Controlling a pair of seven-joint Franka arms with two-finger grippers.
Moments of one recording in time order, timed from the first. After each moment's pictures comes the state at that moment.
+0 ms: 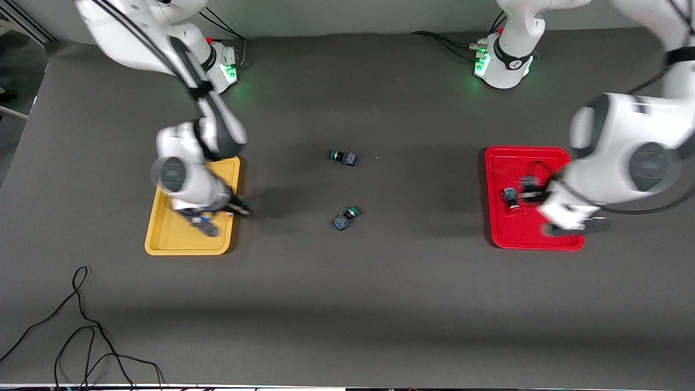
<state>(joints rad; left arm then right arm) 0.11 0.23 -0.17 -1.84 0.02 1.85 -0.16 0.40 0.30 -0.18 -2.12 0.13 2.27 0.71</state>
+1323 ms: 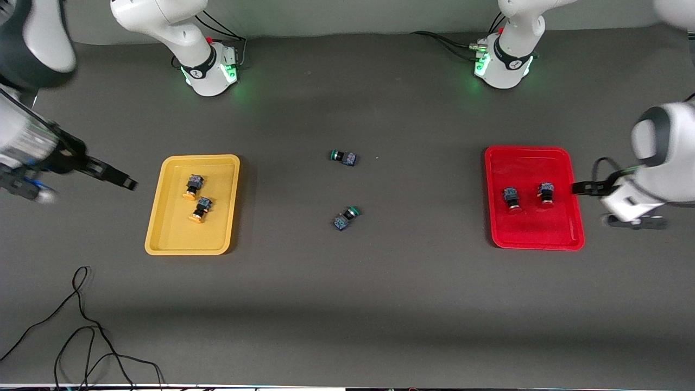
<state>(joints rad) 0.30 0.20 -0.18 -1.86 0.12 1.81 0.15 0.33 -0.11 -0.38 -1.91 0.12 1.85 0.26</state>
